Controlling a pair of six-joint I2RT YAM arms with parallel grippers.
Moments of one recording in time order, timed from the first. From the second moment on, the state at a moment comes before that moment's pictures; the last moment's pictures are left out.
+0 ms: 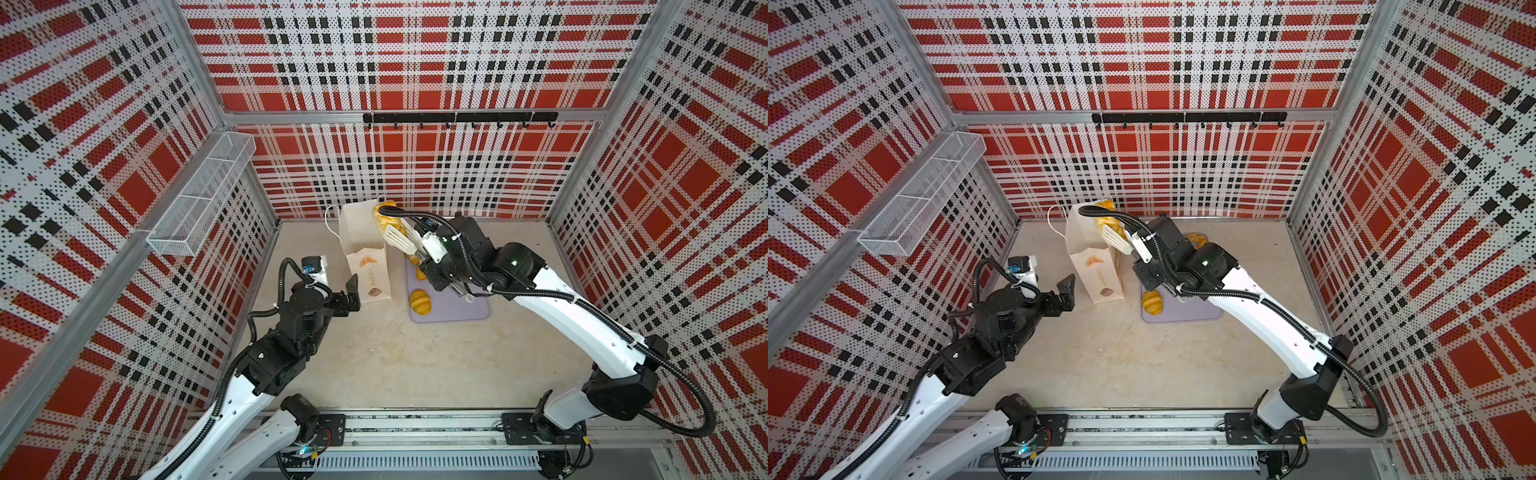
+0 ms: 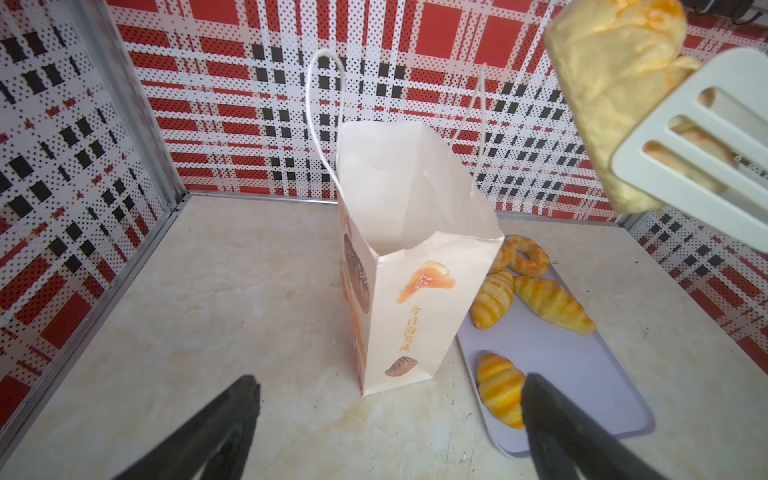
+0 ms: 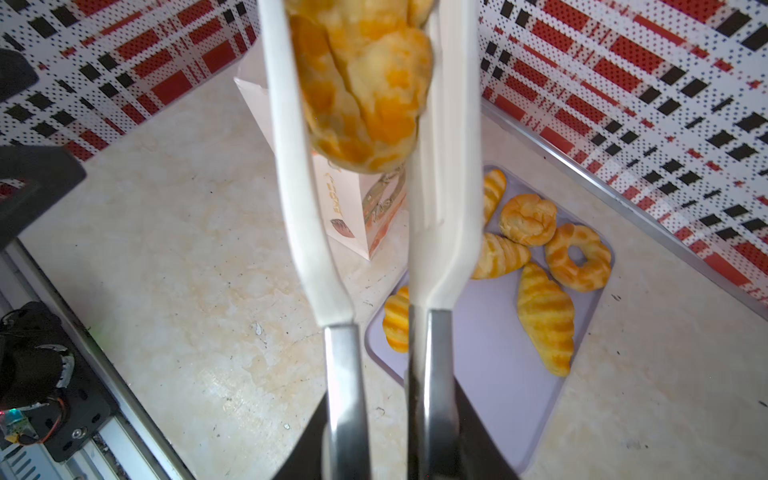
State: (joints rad) left arm -0.58 0.70 0.85 -0.44 -0.44 -0.30; right arm 0.88 1.58 1.82 -0.96 0.16 0.03
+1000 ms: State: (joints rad) left arm -0.48 0.65 0.76 -0.49 -0.29 -0.39; right arm 0.89 2.02 2.26 -1.07 0.24 0.01
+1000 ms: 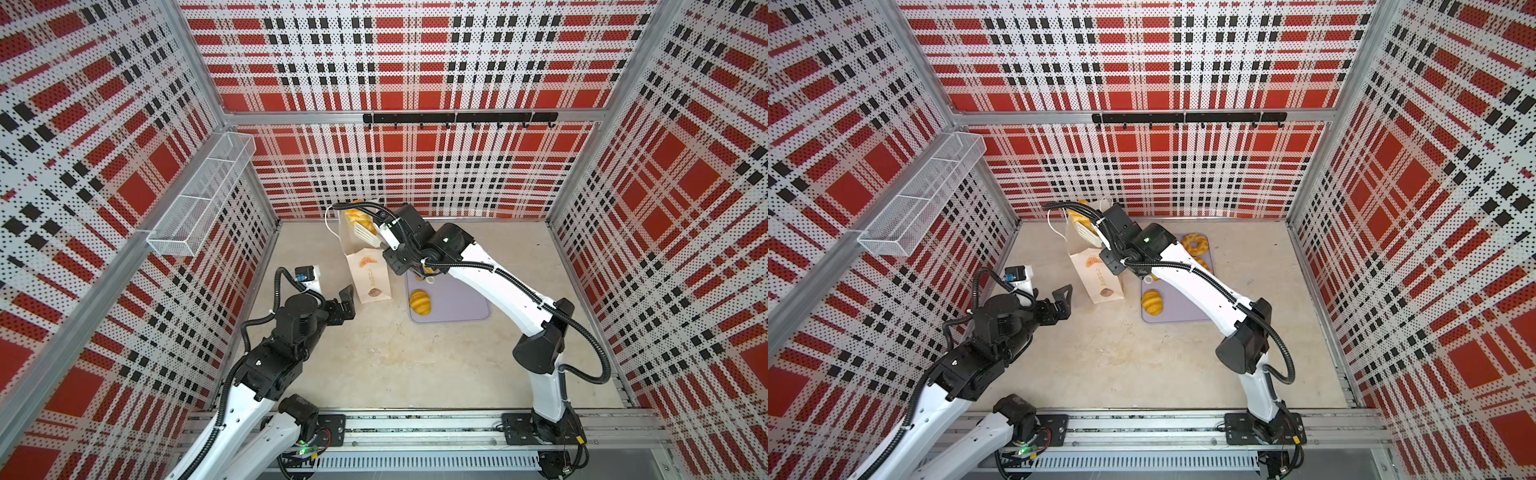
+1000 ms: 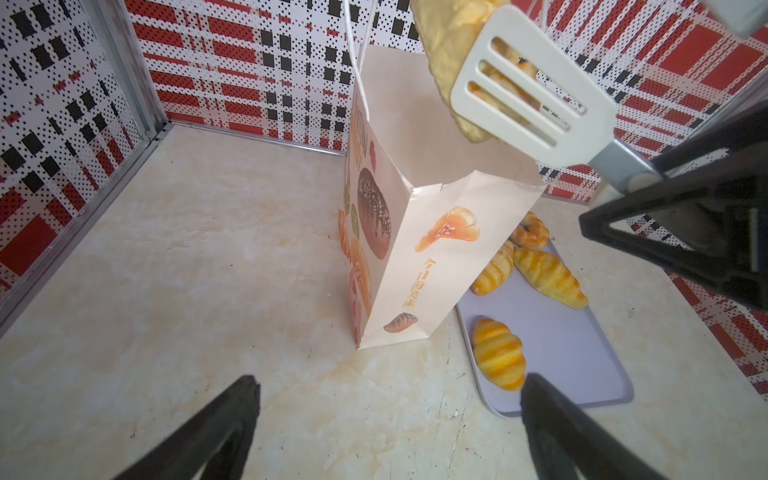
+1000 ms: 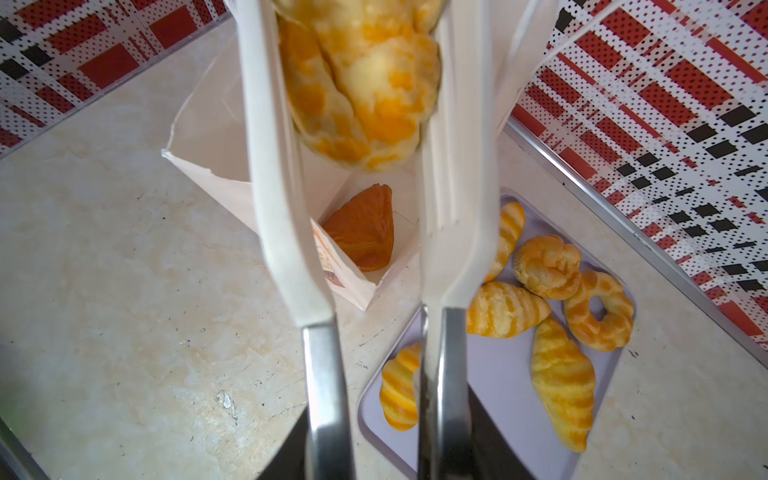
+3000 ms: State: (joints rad) left arm -0.84 0.92 0.59 -0.22 -0.35 -0.52; right arm 0.82 1.34 1.17 -0.89 0.34 0.24
